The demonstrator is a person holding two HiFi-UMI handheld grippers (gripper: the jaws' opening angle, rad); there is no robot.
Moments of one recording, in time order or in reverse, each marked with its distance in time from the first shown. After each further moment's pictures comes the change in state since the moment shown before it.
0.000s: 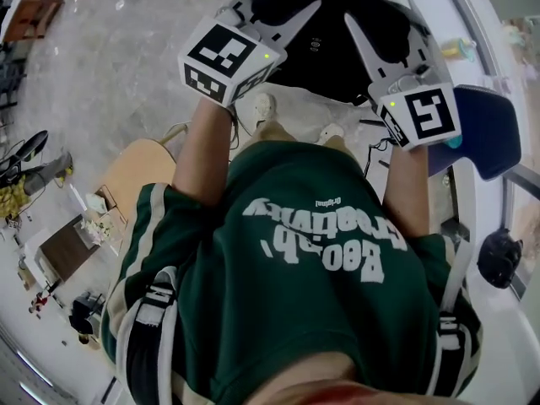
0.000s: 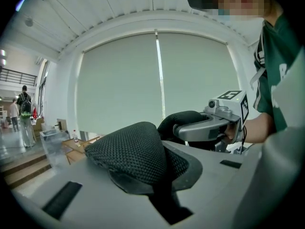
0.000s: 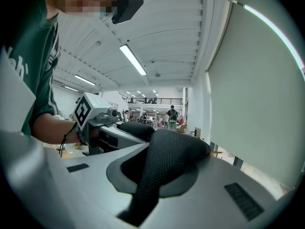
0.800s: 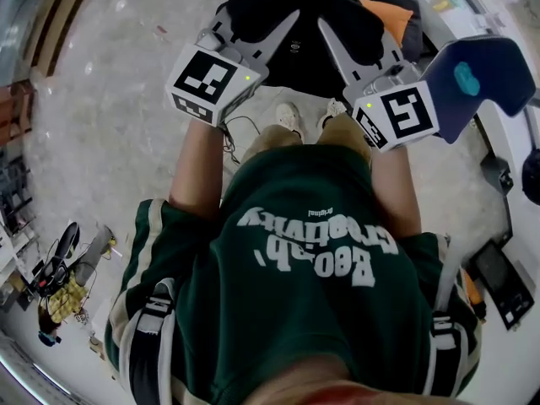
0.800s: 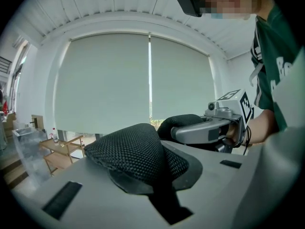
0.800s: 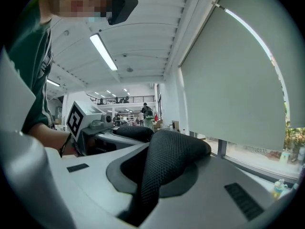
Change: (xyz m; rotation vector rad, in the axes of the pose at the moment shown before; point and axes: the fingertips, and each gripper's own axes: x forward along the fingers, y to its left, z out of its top) left arm -0.027 0.142 -0.064 0.034 -0.012 -0.289; right arm 0.160 0.025 -0.028 0.187 0.021 -0.332
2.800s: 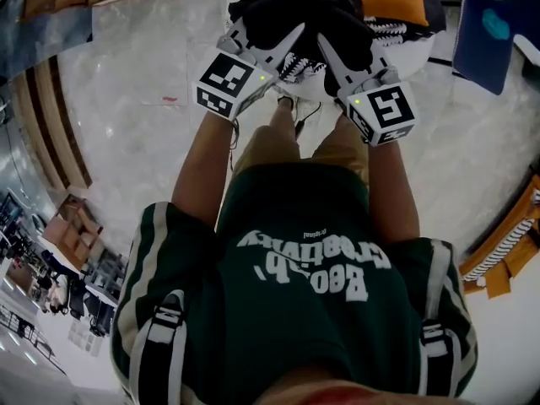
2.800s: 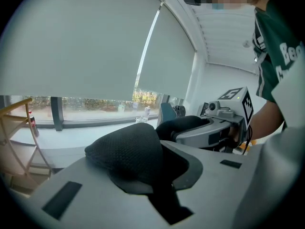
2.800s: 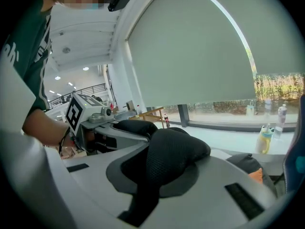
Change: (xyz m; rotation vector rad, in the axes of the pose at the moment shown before) left arm 0.309 0.266 -0.173 -0.024 0.254 -0.572; right arm 0.255 -0.285 -0.200 0.355 0.191 -0.511
